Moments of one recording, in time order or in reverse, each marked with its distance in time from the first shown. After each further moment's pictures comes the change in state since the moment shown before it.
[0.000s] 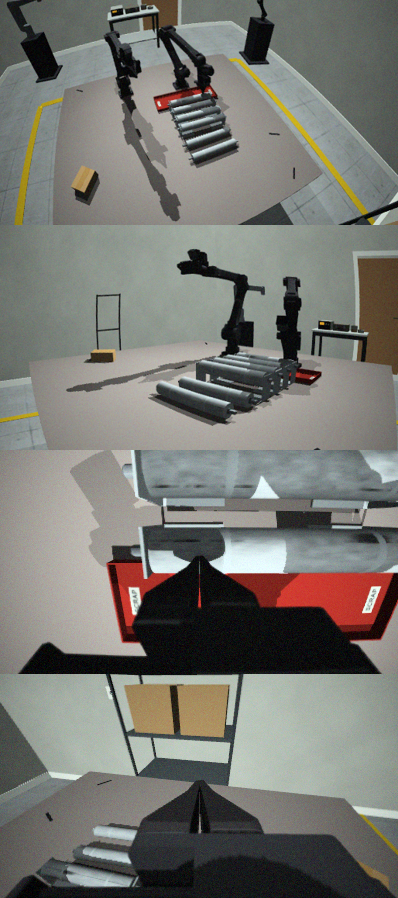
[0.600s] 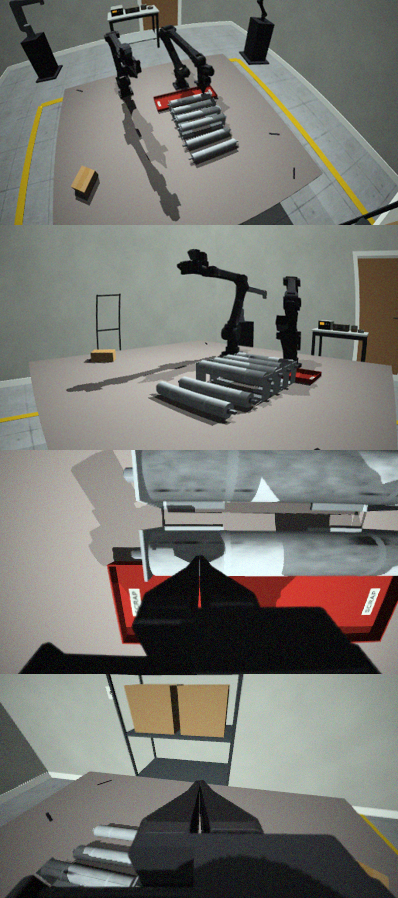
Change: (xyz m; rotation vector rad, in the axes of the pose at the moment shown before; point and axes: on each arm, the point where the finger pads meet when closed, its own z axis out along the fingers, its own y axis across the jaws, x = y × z) left arm -0.003 0.000 0.001 -0.002 0.000 -0.002; right arm 0.000 0.000 0.000 0.000 0.000 0.000
